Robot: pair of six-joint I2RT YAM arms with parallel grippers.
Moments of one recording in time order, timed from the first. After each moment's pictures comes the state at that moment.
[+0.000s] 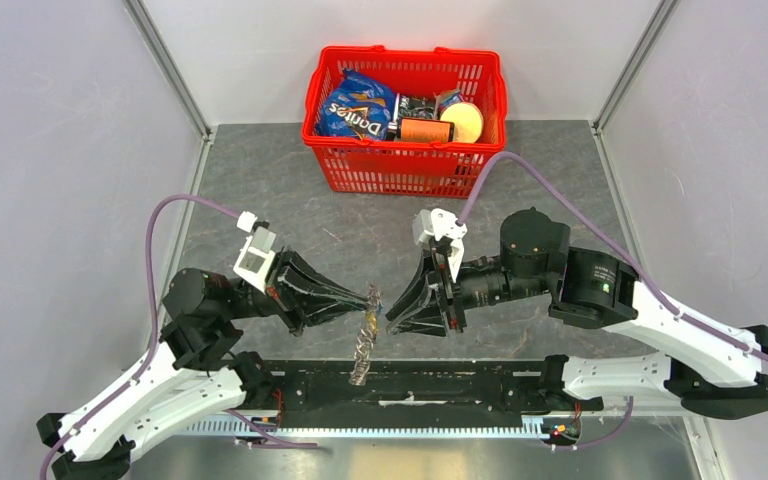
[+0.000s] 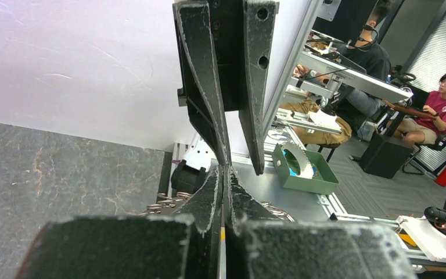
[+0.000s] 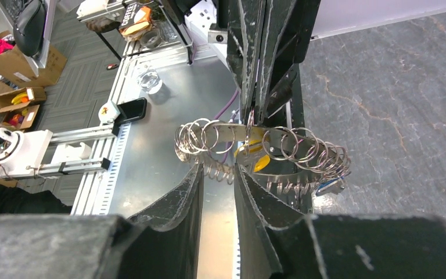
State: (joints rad) left arm -0.88 0.56 0.77 0.23 0.66 -0.56; right arm 1.21 1.06 1.42 -0.54 -0.48 0.22
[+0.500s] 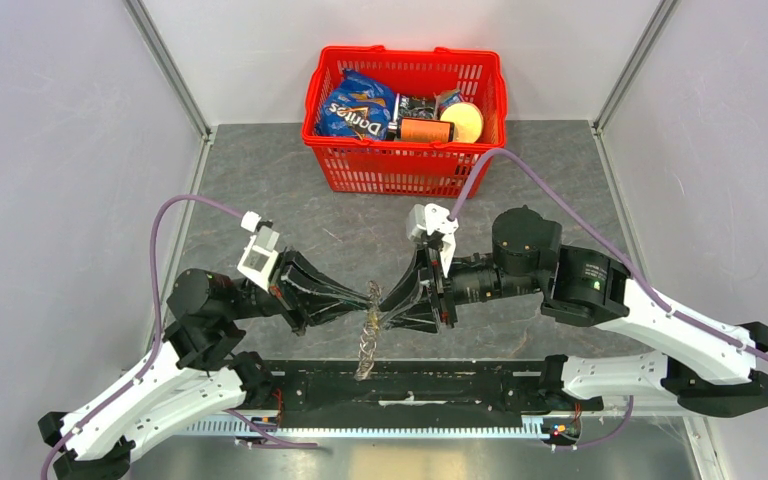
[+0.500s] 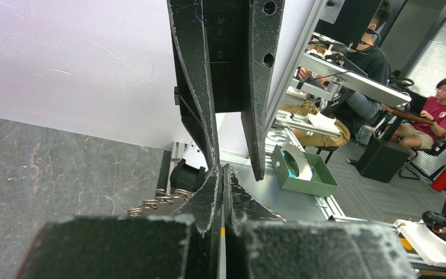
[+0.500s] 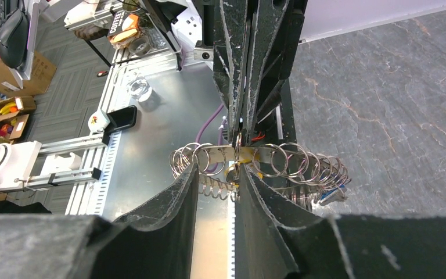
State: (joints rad) left arm -0.88 0.56 0.75 0.25 0.64 -0.58; right arm 1.21 1.08 1.43 -0.52 -0.44 0.22
